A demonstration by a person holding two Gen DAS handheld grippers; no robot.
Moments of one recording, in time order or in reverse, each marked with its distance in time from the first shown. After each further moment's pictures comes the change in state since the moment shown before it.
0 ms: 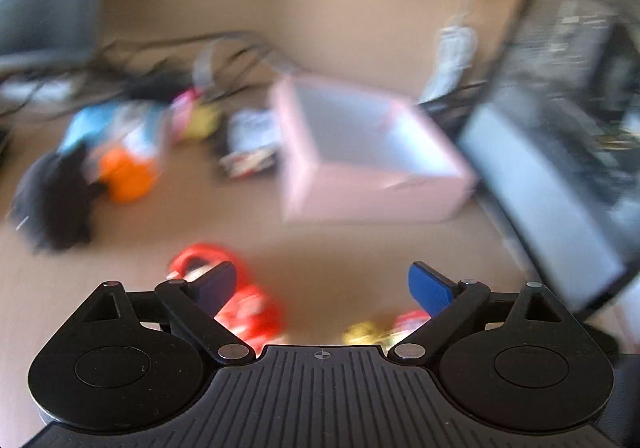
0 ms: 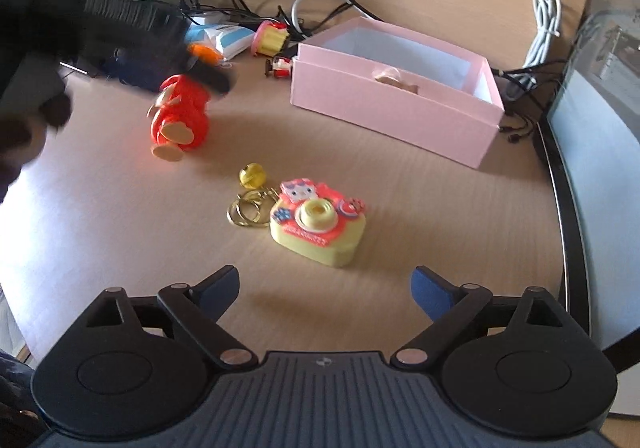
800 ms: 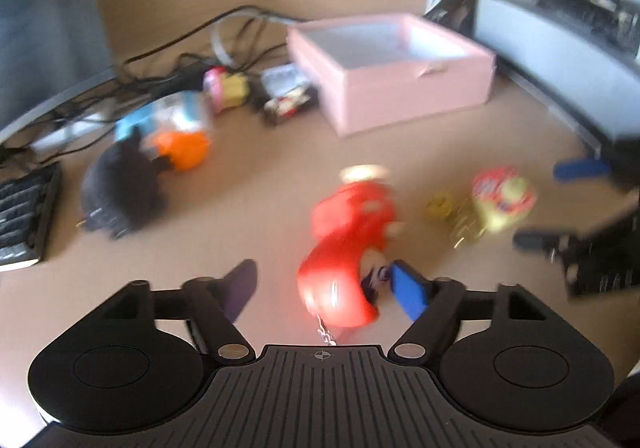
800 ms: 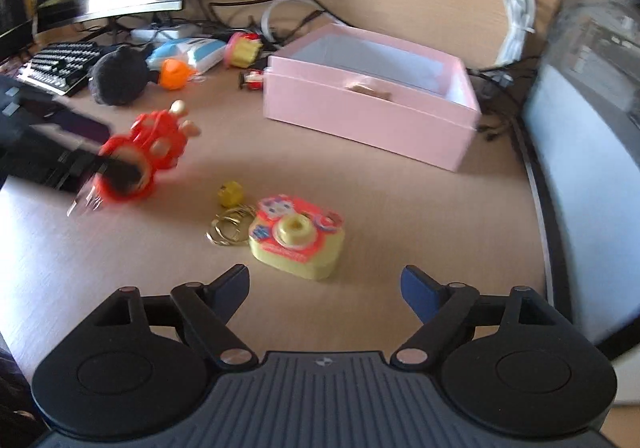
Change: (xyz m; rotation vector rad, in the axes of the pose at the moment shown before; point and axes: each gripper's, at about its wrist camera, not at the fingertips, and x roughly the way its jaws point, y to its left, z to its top) left arm -0.018 0.013 -0.055 0.301 0.130 0.259; right arm 0.003 -0.004 0.009 0.041 -0.024 -0.043
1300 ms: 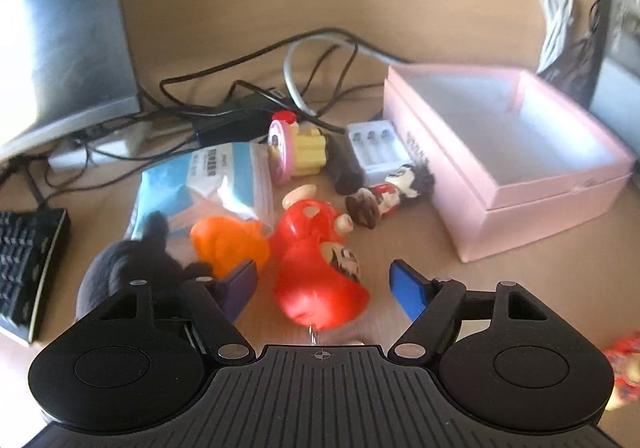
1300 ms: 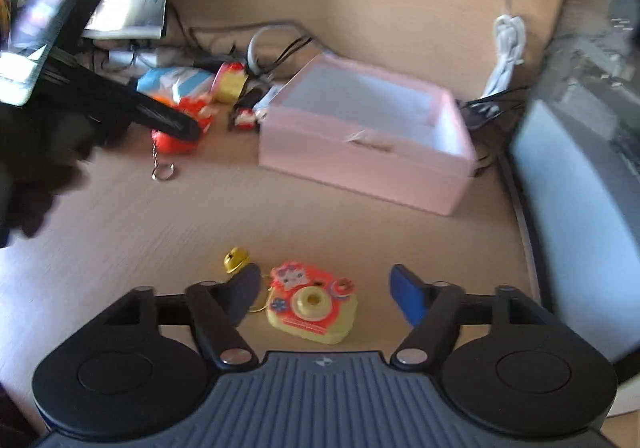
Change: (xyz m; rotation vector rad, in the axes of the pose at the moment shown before) left arm 0.099 0.048 0.093 -0.127 -0.056 0.122; right arm -0.016 0.020 0.031 0.046 -0.039 -0.105
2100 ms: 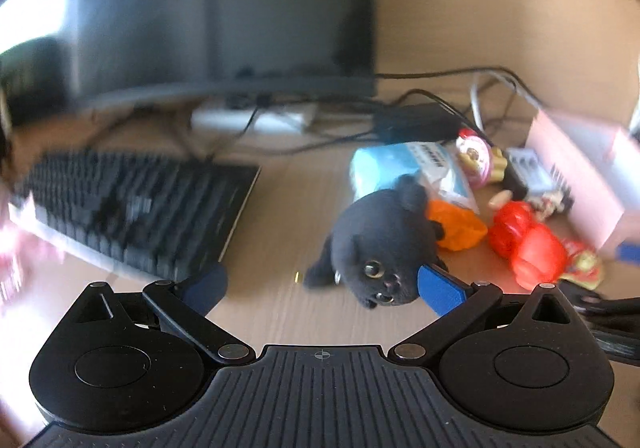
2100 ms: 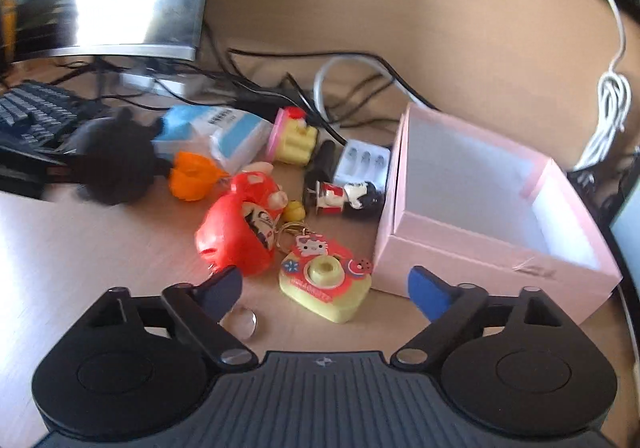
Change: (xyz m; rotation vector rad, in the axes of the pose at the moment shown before) left arm -0.067 0.151 -0.044 -0.258 -0.020 0.111; right arm 0.110 0.089 0.078 -0.008 -0.056 0.024
